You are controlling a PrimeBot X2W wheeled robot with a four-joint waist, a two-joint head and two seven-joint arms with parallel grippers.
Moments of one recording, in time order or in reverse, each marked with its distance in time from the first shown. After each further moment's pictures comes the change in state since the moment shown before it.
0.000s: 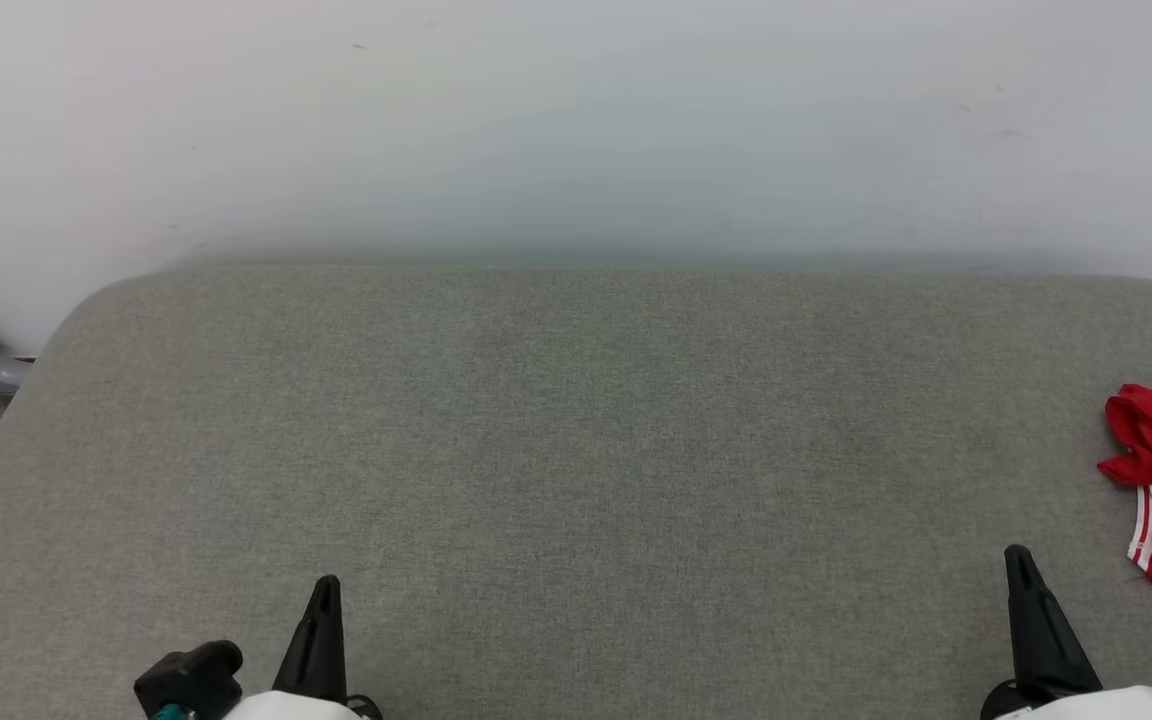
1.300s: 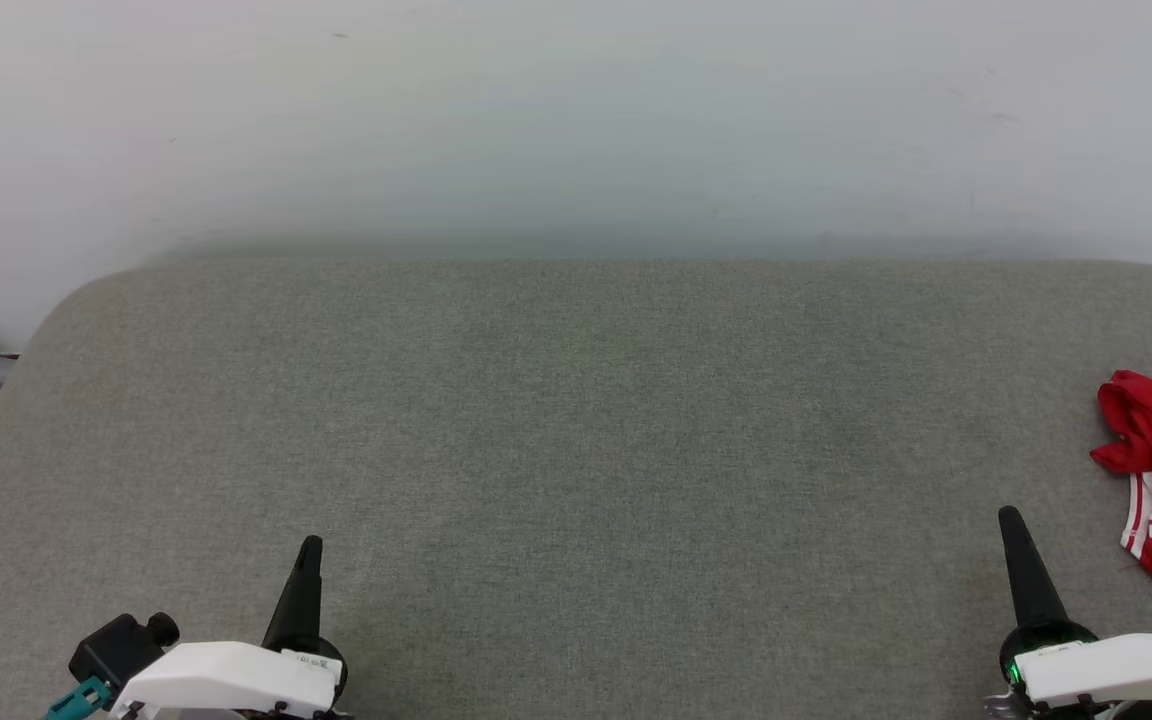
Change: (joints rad) left arm -0.098 0.012 0.062 0.055 -0.565 -0.064 0.121; right arm -0.110 -0.007 -0.003 0.076 0.531 0.000 0.122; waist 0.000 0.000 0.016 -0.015
